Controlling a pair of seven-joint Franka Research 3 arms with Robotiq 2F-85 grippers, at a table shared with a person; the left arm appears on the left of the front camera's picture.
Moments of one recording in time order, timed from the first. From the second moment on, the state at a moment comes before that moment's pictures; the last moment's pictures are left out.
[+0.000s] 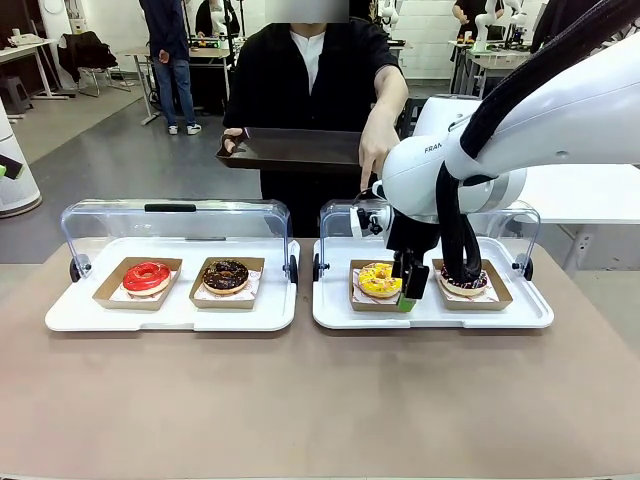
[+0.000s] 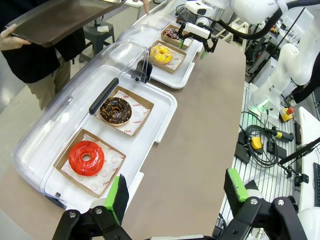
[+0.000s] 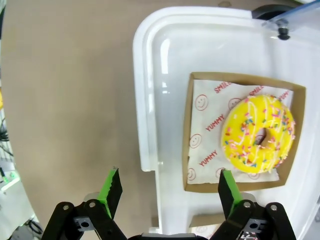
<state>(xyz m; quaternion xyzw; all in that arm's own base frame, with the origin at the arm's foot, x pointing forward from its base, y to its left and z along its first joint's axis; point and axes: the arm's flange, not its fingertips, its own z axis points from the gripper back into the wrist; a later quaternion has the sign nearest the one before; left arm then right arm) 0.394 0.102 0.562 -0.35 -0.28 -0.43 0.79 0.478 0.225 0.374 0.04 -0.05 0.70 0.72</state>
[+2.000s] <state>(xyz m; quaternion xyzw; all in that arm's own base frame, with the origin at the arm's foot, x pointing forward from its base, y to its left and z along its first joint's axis) 0.394 0.102 0.562 -0.35 -0.28 -0.43 0.79 0.513 0.205 0.331 0.05 -0.04 0.66 0.75</state>
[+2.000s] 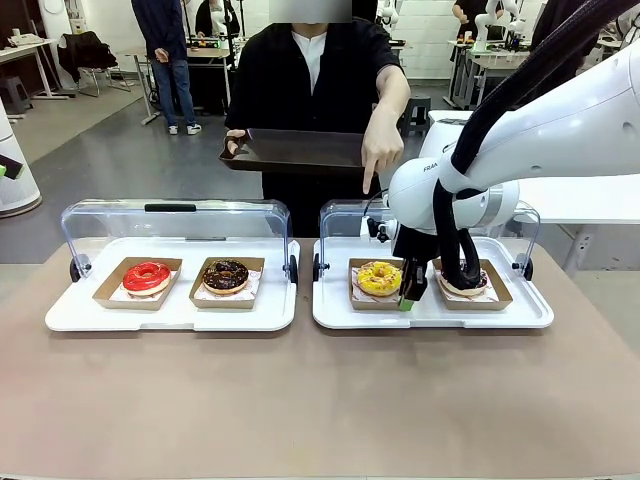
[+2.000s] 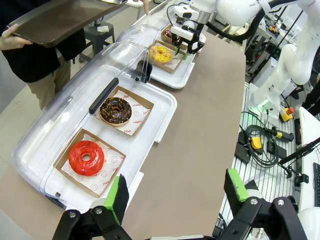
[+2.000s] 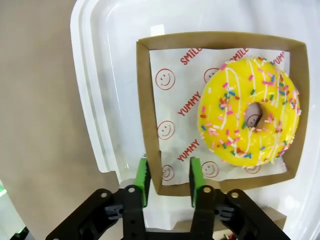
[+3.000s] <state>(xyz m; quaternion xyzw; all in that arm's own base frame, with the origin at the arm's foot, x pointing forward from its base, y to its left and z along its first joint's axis) 0.394 0.102 0.562 -0.35 -0.28 -0.43 0.79 0.513 0.206 0.333 0.04 -0.04 0.66 0.75</state>
